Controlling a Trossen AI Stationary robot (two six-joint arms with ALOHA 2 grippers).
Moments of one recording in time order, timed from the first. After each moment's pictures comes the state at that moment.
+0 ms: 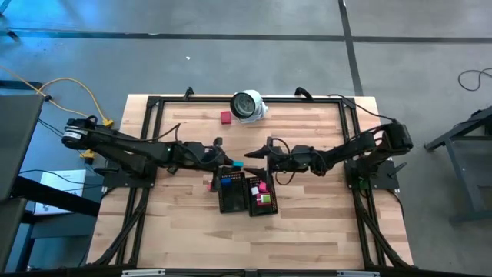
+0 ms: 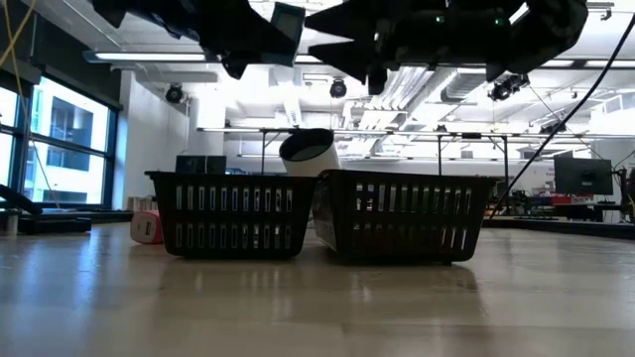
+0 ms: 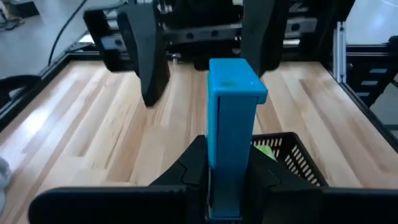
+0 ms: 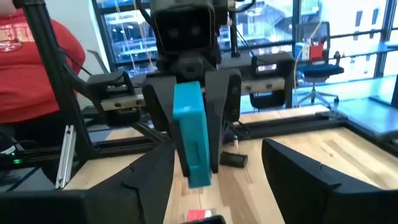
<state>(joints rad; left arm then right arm) -0.12 1.25 0.75 0.23 -0.13 -0.05 0.09 1.63 0.71 0.99 0.10 0.13</state>
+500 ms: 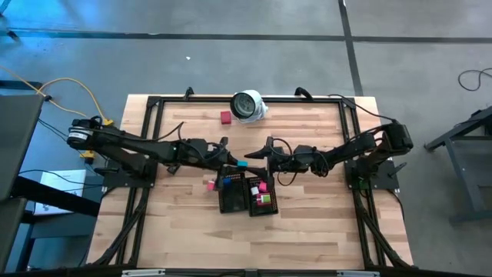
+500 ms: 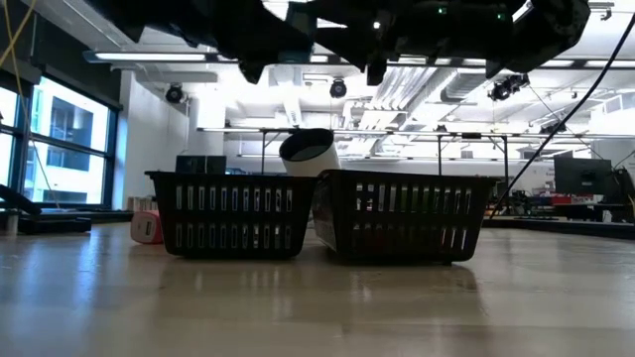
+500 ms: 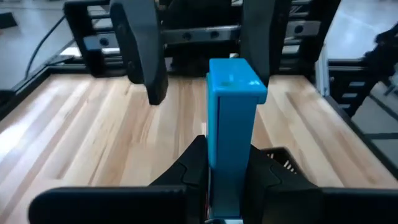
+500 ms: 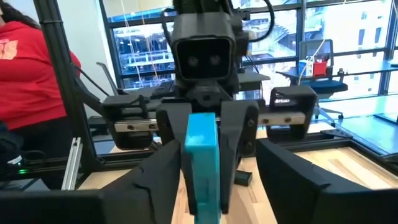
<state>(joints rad) -0.07 1.32 0.75 0.36 -0.01 -0.04 0.10 1.63 0.71 1.05 0.10 0.10</state>
